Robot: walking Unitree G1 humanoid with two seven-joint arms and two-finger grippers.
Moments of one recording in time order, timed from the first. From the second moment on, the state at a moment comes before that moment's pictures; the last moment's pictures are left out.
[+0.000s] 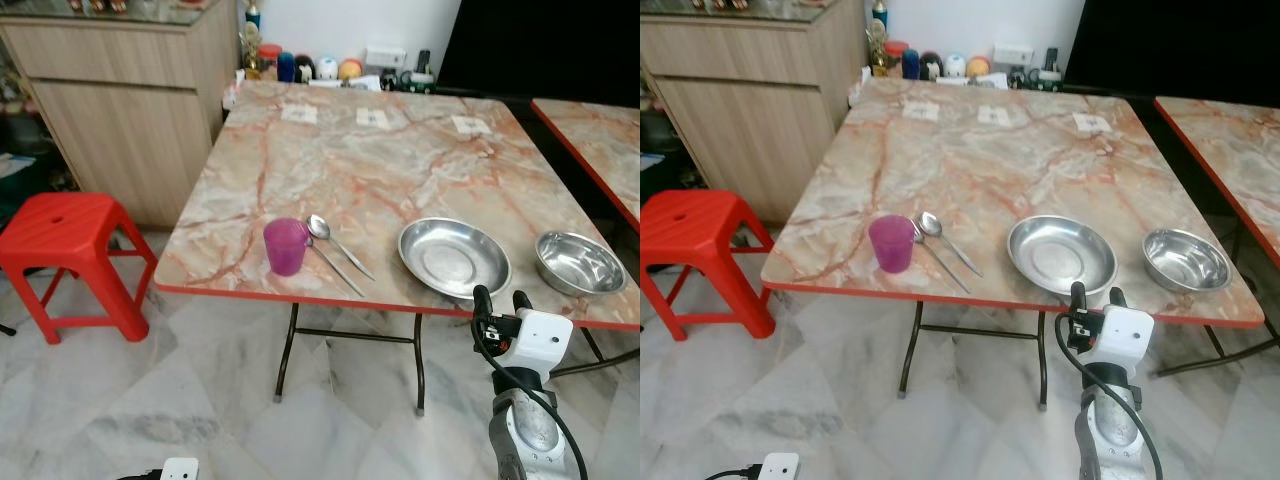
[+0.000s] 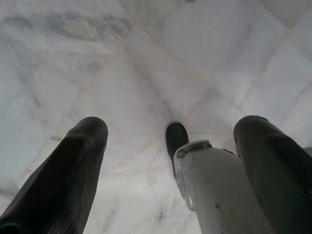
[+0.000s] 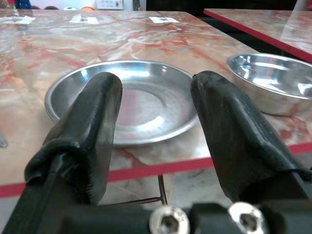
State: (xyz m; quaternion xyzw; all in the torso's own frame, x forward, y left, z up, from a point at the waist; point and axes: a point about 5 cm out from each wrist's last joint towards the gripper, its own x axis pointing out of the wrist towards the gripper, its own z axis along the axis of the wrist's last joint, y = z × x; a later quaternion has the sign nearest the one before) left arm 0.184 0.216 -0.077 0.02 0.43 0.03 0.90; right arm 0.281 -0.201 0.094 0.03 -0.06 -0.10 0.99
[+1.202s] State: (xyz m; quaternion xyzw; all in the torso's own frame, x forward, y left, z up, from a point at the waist) left arm 0.186 0.213 -0.076 0.02 0.42 0.03 0.90; right arm 0.283 -0.199 0.096 0.04 -0.07 -0.11 0.99
